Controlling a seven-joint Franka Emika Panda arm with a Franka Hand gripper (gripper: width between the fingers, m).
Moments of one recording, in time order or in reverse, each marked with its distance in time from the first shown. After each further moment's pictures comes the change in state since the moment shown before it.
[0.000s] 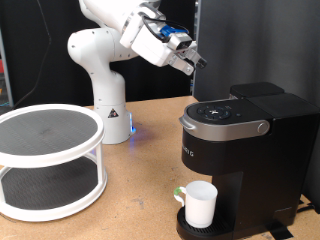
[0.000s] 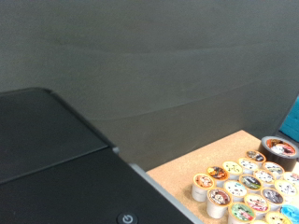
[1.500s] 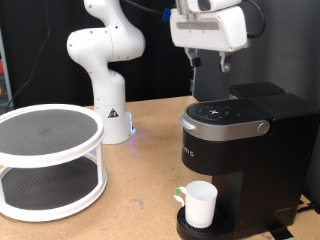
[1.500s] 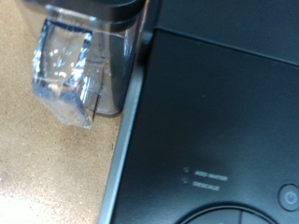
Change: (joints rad) arm -0.137 0.164 0.213 0.329 -1.194 -0.515 0.318
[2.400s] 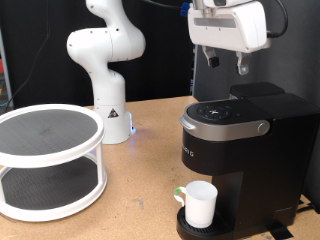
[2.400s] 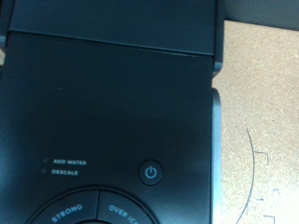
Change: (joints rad) arm -0.013 0.172 -0.003 0.205 -0.026 -0.019 0.129
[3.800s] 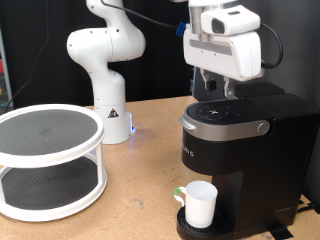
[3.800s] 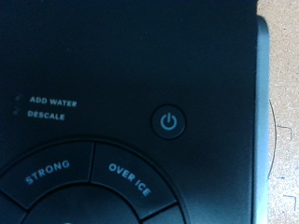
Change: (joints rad) arm 0.000 0.049 0.000 -0.049 -0.079 0.063 -0.007
